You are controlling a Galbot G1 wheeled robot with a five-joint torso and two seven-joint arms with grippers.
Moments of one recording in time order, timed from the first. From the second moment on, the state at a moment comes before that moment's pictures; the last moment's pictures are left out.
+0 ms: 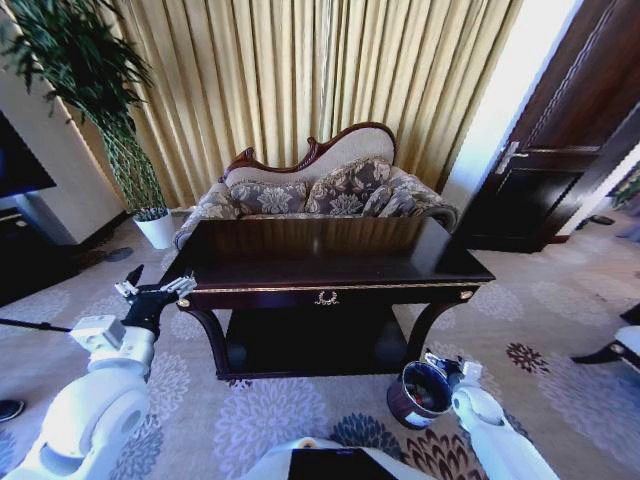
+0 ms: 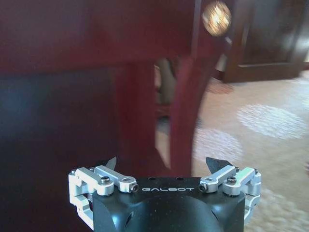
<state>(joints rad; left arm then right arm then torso) 1.58 -0.98 -0.80 -2.50 -0.65 0.41 -0.46 -1.50 1.08 0.65 1.56 0.61 -0.09 0.12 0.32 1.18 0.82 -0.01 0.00</state>
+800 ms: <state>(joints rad) 1.57 -1.00 -0.79 -2.50 -0.65 0.41 -0.46 -1.64 1.03 0.70 2.50 0.75 -0.28 0.34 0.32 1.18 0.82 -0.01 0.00</state>
